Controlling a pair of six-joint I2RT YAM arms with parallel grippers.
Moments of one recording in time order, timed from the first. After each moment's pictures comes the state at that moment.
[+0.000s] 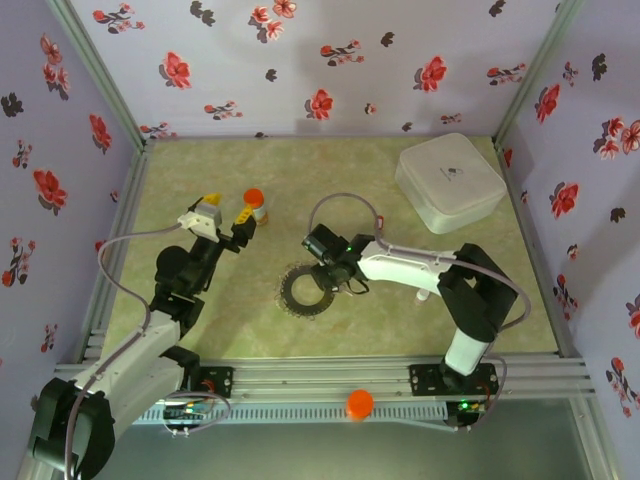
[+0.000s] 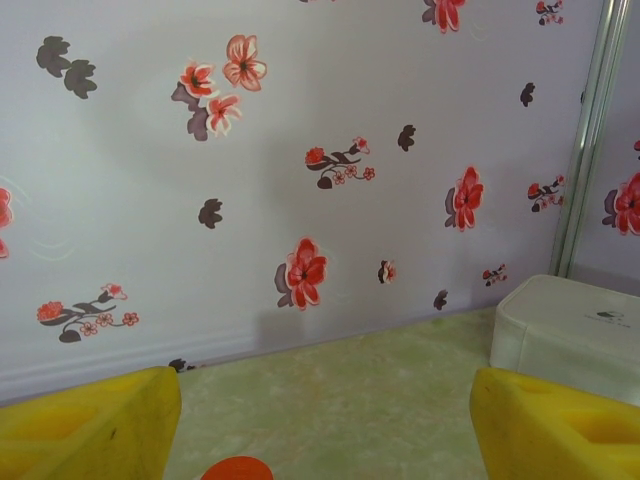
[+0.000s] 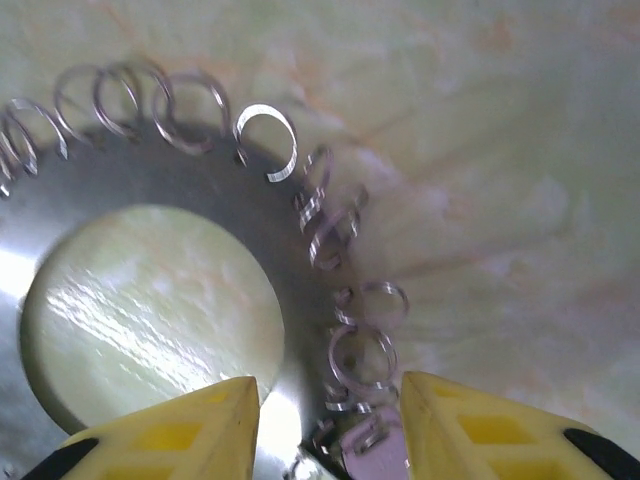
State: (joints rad) left arm -0.41 0.86 0.34 0.71 0.03 -0.04; right arm 0.94 1.72 1.10 -0.59 0.13 0.33
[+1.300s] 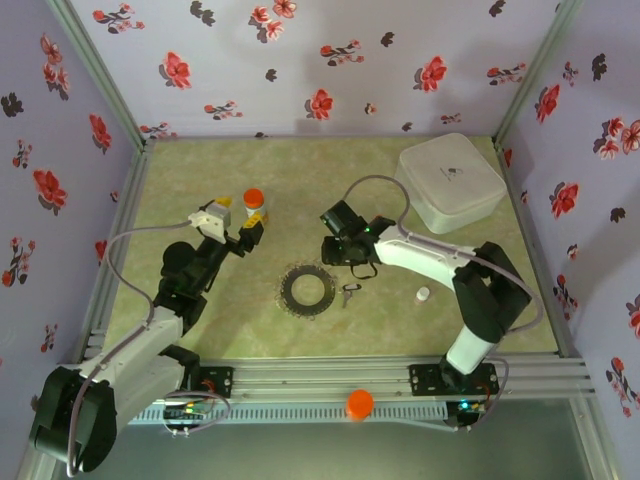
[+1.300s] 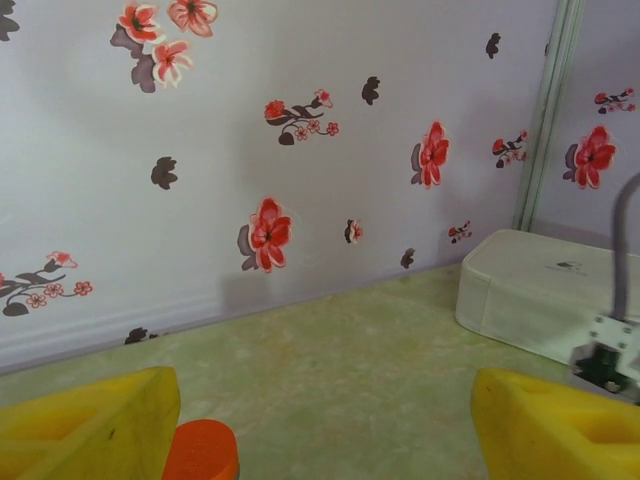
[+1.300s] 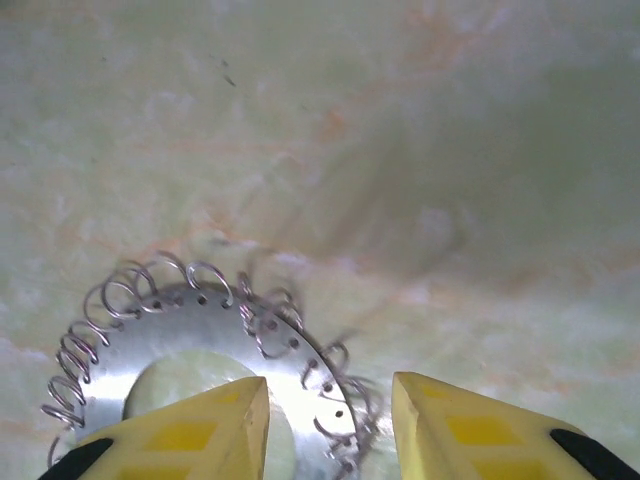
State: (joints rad) left arm -0.41 0.91 0.34 0.69 0.12 -0.04; right arm 0.79 1.69 1.15 -0.55 0.03 0.69
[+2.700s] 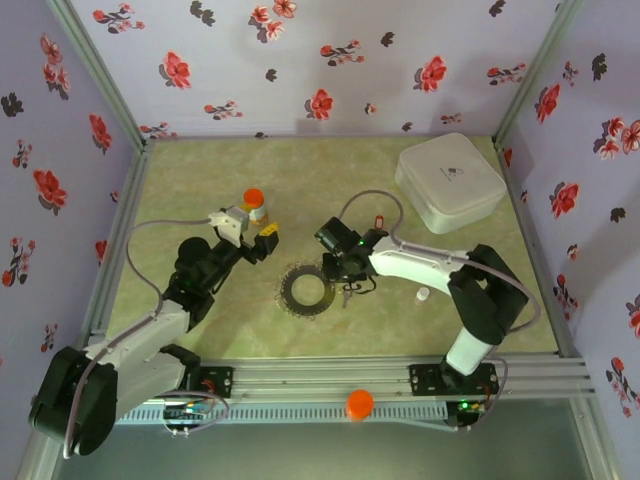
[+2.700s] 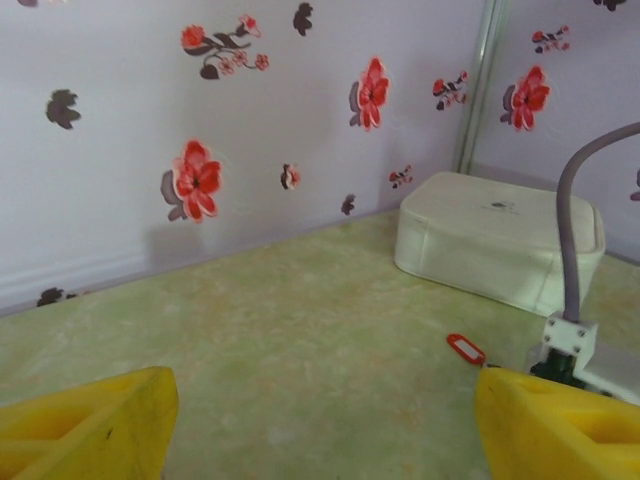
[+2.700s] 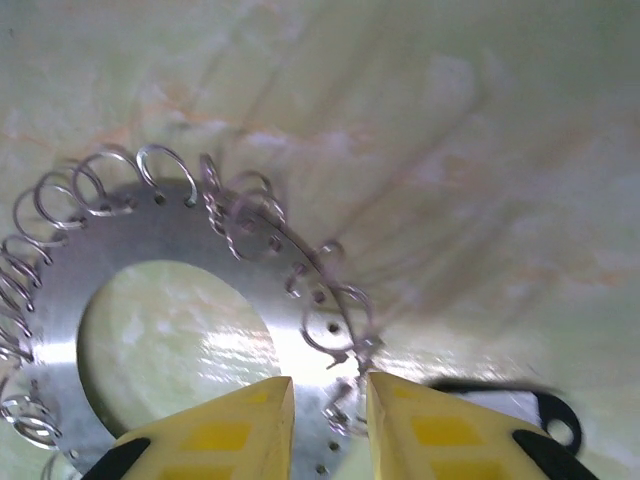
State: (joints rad) left arm -0.49 1.01 0.36 0.65 0.18 -0.05; right arm 0.86 1.66 1.05 -0.59 0.02 0.78
